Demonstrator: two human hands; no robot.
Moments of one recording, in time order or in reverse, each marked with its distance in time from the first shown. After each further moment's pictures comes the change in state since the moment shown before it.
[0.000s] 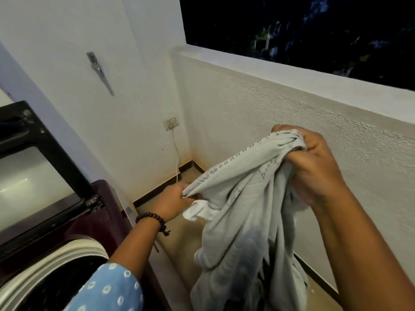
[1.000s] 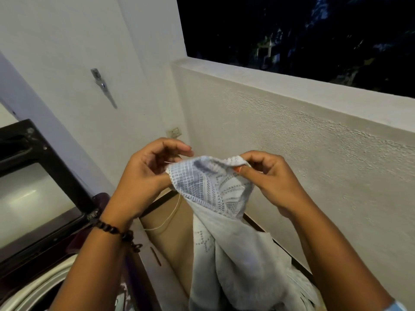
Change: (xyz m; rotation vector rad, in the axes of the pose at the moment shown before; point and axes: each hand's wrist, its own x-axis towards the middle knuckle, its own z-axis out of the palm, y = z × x) left_hand -0.040 0.076 -0.085 -0.621 0.256 0.485; right_hand 0.012 0.040 -0.003 -0.165 0.016 0.213
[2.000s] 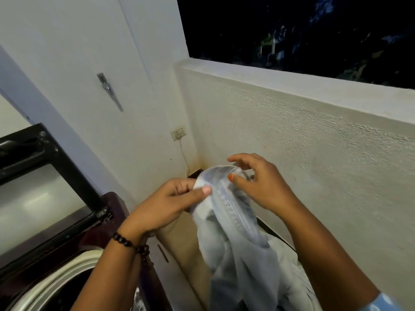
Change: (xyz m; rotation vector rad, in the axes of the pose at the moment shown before) left_hand -0.025 0.004 0.028 -0.085 -0.319 -0.428; right_hand -0.008 0.007 0.009 -0.545 0.013 0.050
